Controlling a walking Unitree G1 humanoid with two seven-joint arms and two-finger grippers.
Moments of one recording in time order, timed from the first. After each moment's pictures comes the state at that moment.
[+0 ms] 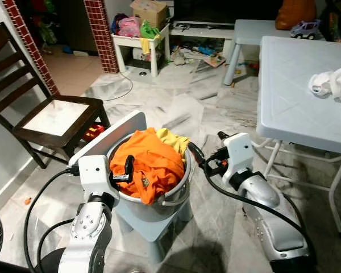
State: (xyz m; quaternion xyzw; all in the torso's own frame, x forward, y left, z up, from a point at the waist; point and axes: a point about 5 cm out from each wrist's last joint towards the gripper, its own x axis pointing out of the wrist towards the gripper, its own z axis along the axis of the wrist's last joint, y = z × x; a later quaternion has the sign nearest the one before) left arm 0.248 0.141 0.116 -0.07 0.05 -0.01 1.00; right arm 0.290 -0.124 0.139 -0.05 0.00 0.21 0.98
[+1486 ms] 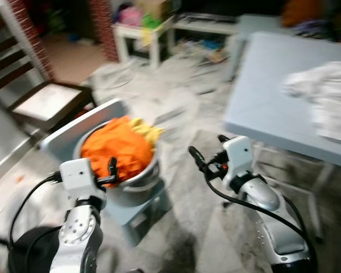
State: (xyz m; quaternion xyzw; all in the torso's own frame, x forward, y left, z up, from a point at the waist) left arm 0.242 0.168 0.111 -0.06 0.06 0.08 0.99; right arm 0.285 -0.117 0.134 -0.05 0.01 0.22 0.97
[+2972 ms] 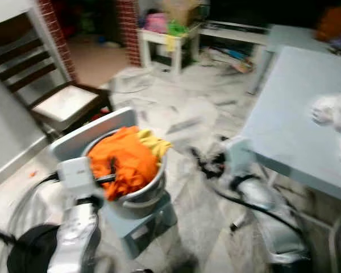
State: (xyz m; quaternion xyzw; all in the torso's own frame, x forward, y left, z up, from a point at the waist) left arm 0.244 0.171 0.111 -0.07 0.06 0.09 0.99; right arm 0.285 -0.107 0.138 -0.05 0.00 0.24 0.97
